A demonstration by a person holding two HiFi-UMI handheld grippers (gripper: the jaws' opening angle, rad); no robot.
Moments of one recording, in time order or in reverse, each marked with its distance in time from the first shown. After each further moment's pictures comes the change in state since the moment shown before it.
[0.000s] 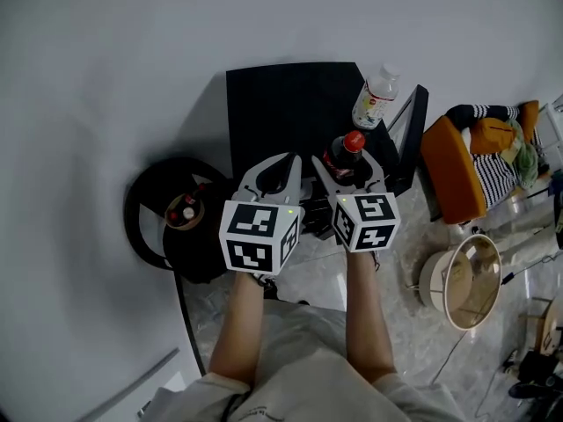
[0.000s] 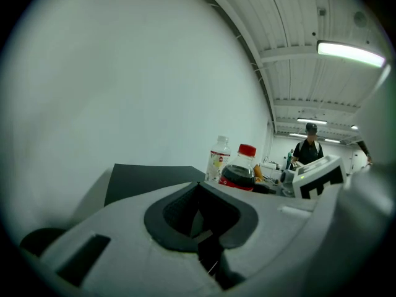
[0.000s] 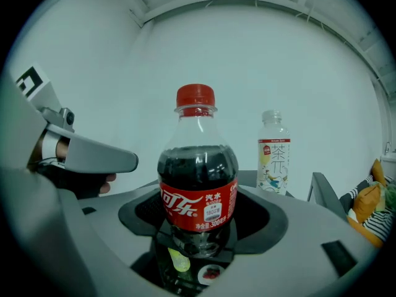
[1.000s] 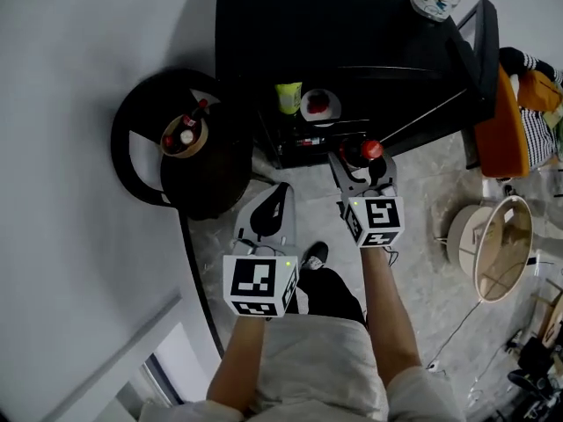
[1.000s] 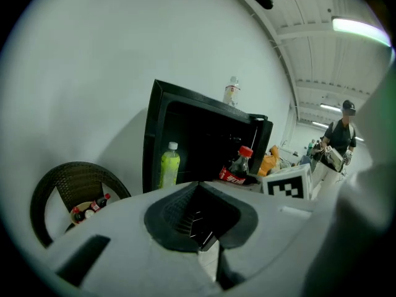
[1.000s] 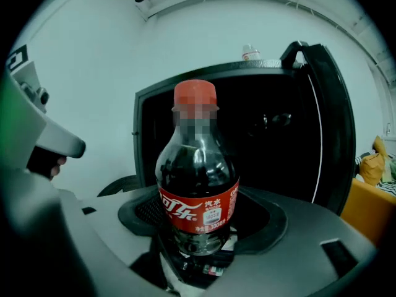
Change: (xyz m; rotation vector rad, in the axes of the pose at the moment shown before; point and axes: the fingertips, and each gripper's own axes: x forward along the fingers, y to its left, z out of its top) left arm -0.077 0.008 -0.262 -0.083 0.162 0.187; right arm -0.017 0.024 -0.269 0.025 0.064 0.037
